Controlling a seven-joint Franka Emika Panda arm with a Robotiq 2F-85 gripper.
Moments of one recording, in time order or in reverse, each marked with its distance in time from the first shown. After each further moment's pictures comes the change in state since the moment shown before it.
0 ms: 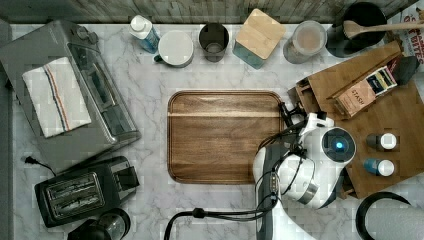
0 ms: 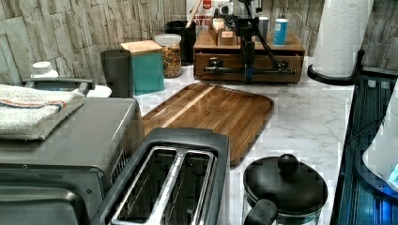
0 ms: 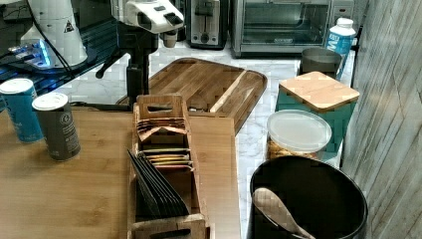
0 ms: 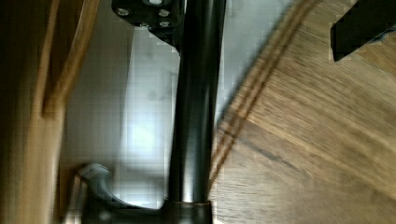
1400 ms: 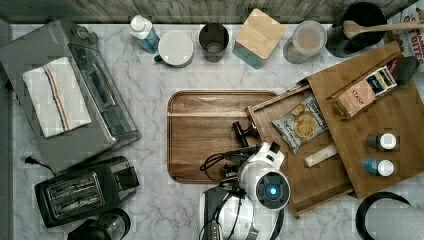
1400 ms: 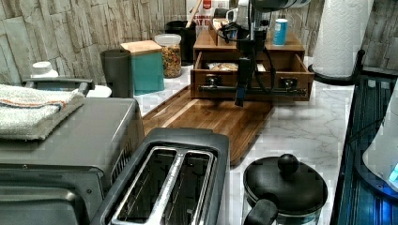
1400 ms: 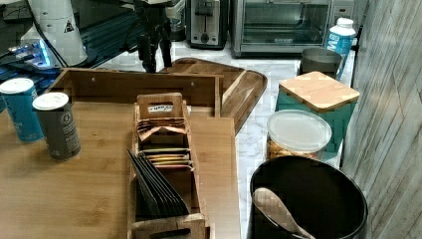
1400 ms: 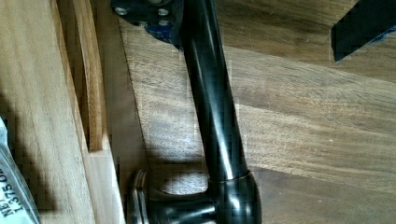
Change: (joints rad) arm 0.190 -0.277 0.076 -0.387 0.140 0.221 0.402
